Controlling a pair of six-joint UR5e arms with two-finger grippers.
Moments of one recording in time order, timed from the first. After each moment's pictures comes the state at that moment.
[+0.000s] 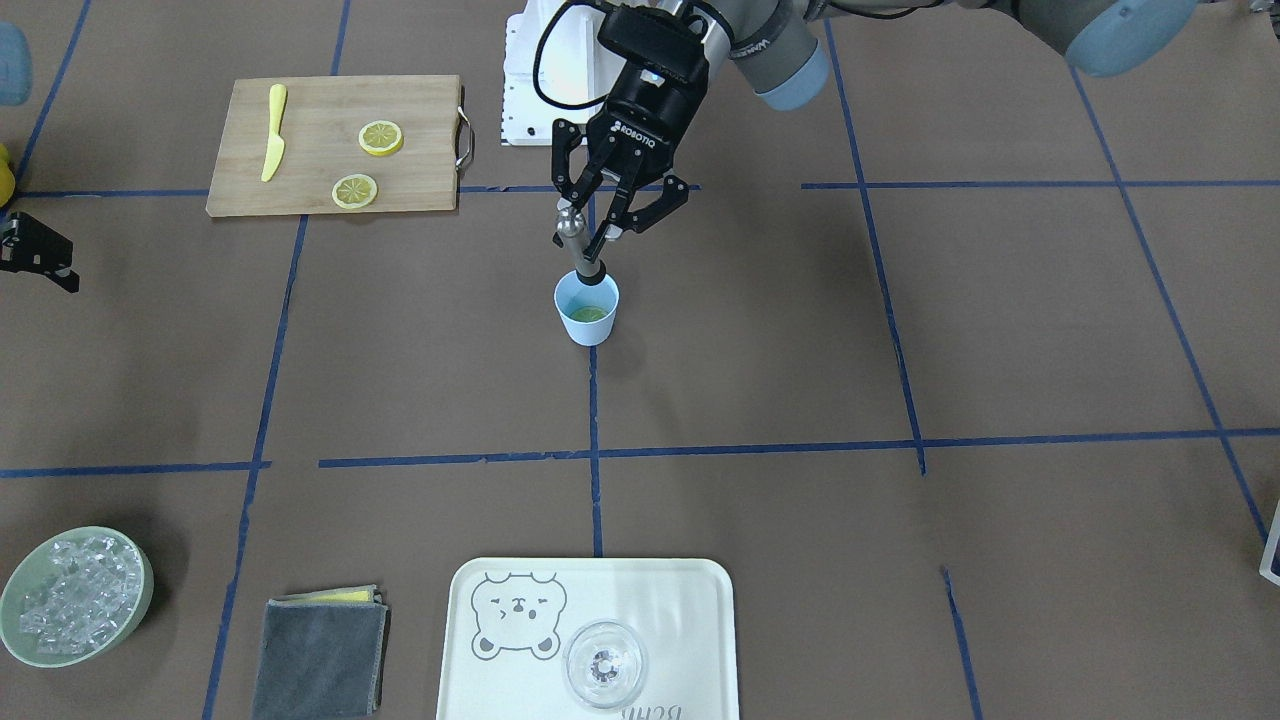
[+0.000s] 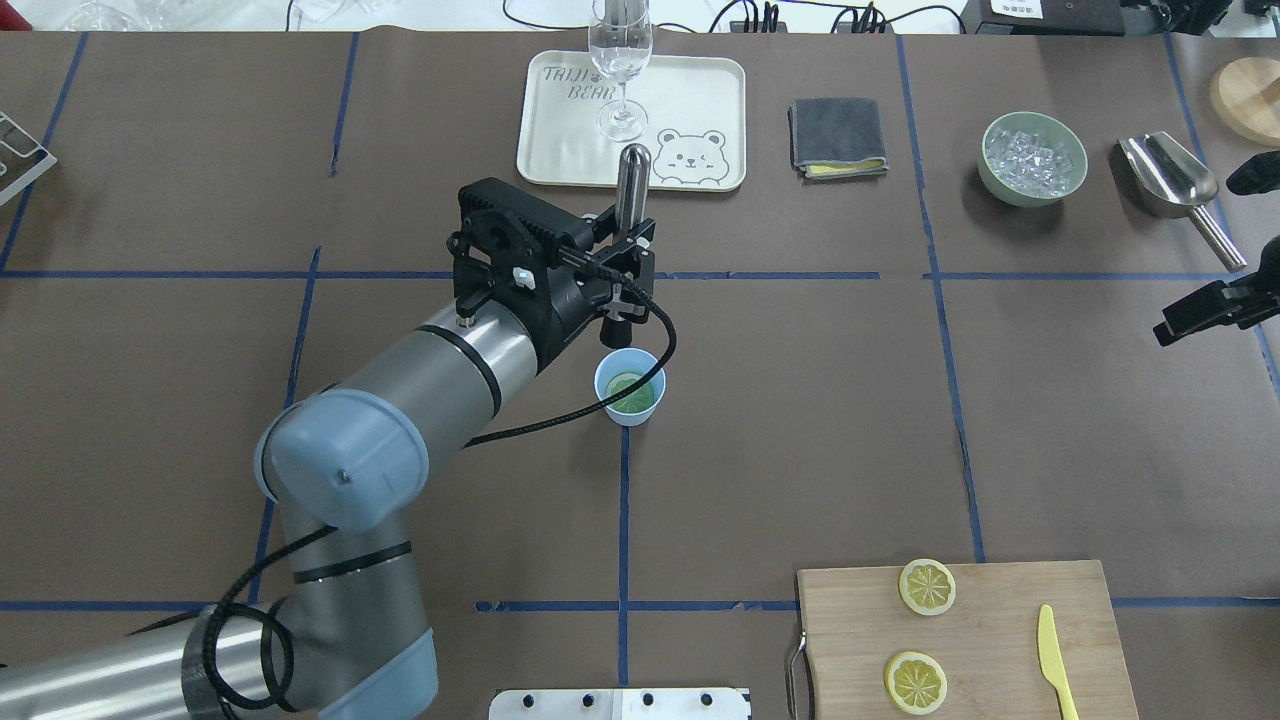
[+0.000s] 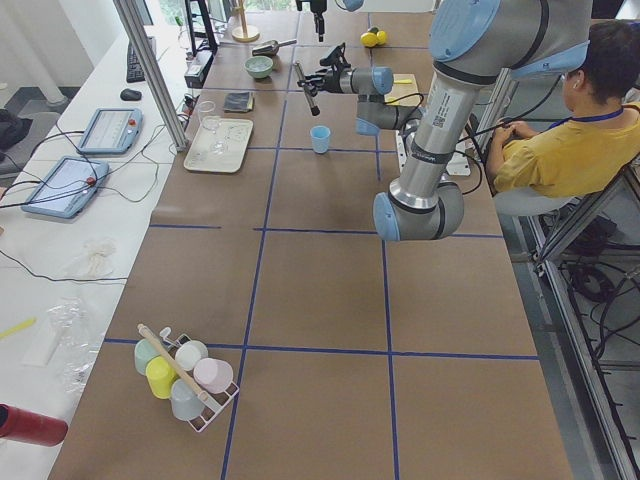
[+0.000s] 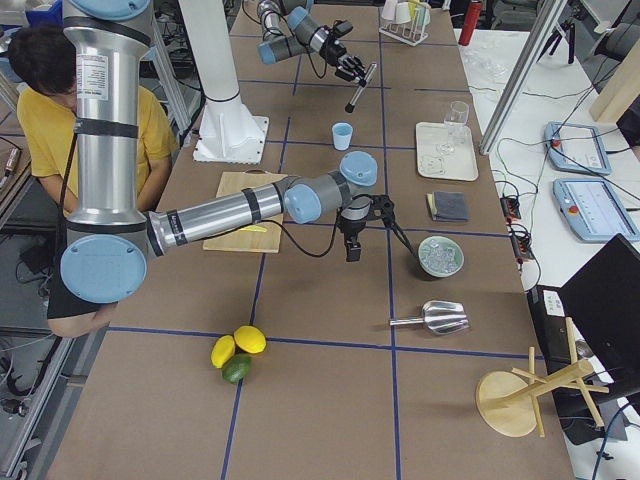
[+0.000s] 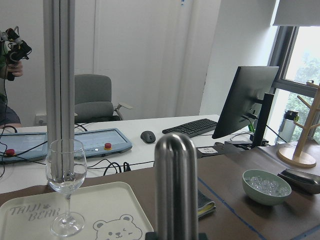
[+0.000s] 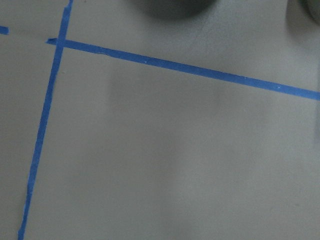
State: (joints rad) left arm -0.40 -2.17 -1.79 -2.37 -1.13 -0.70; right arm 1.15 -1.63 1.91 -1.46 2.29 0.36
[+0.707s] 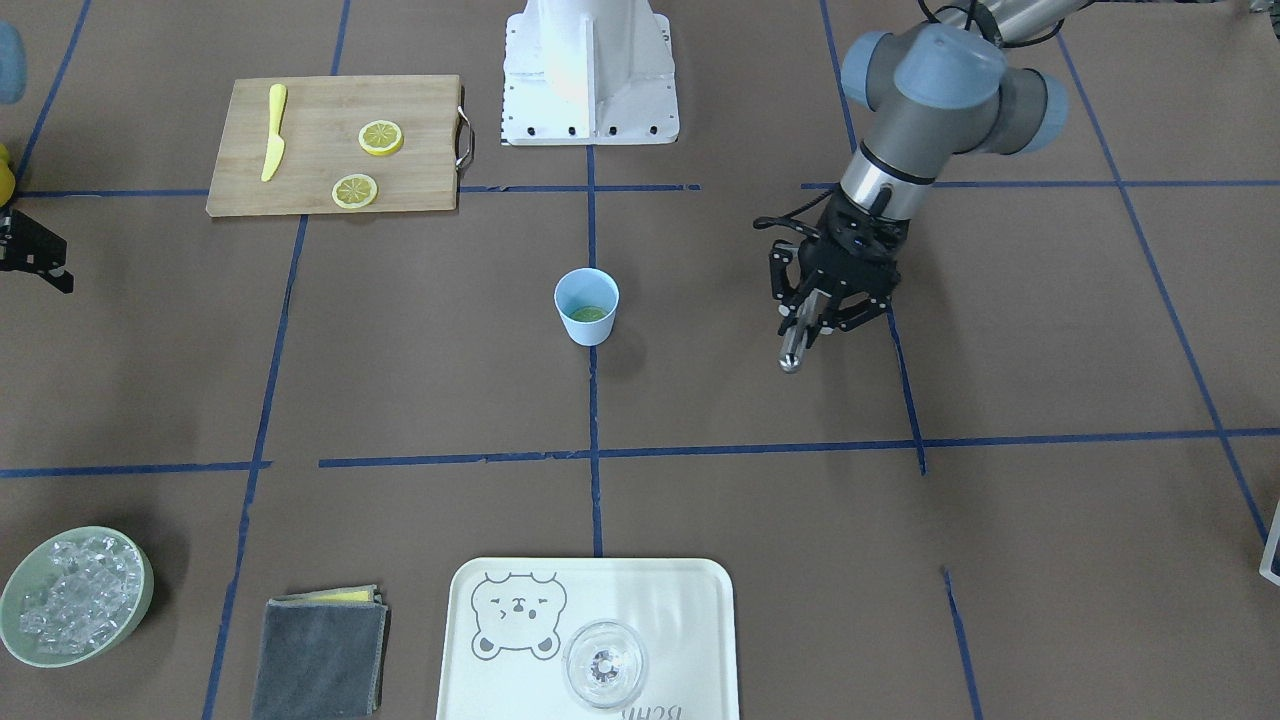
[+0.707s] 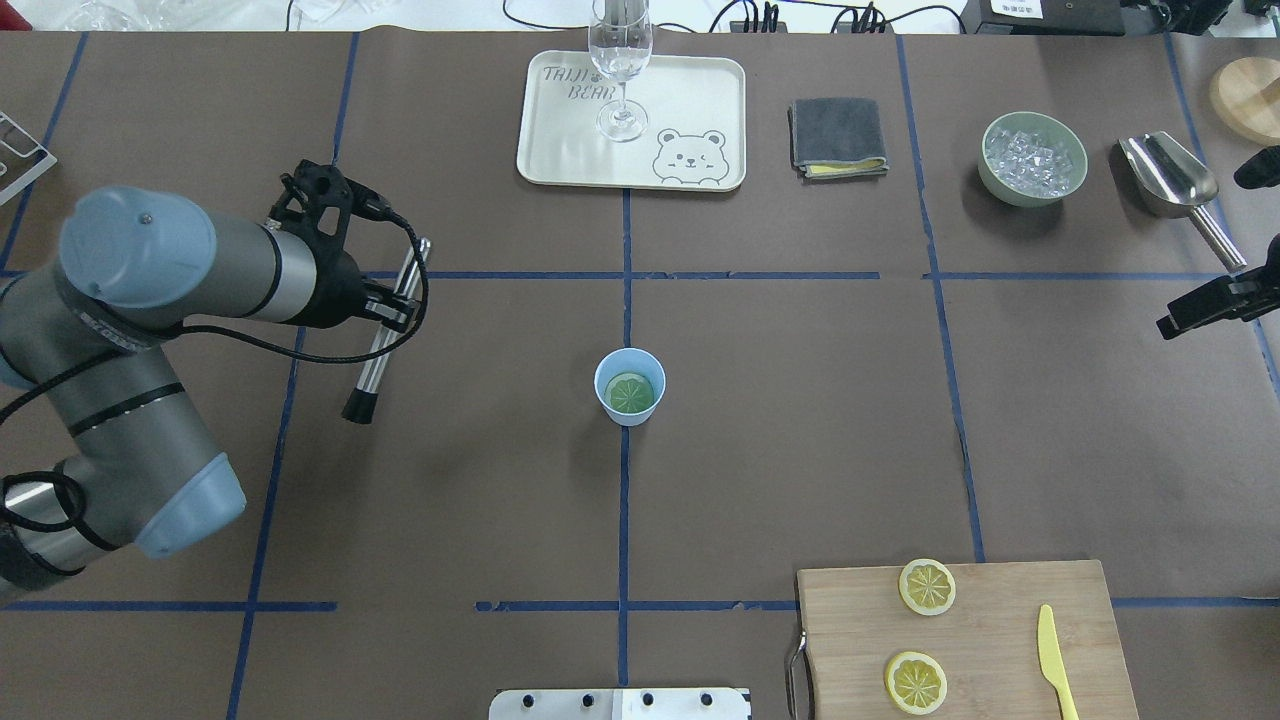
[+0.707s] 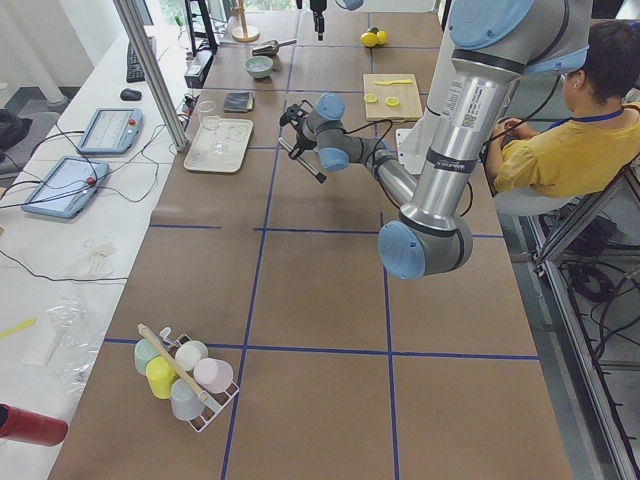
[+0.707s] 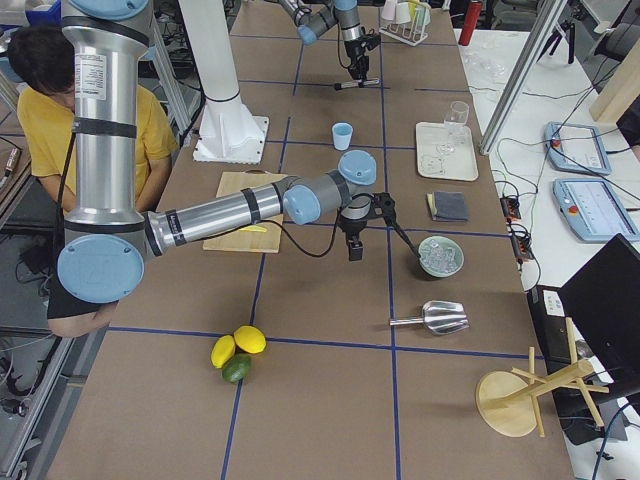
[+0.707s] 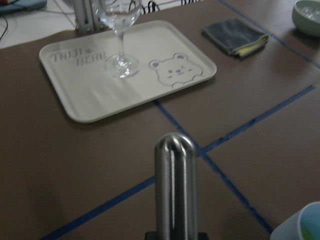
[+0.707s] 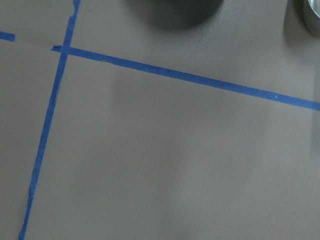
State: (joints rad) left arm -0.72 -1.89 -1.80 -1.97 -1.91 -0.71; right arm 1.16 -1.63 1.91 -1.43 2.29 0.36
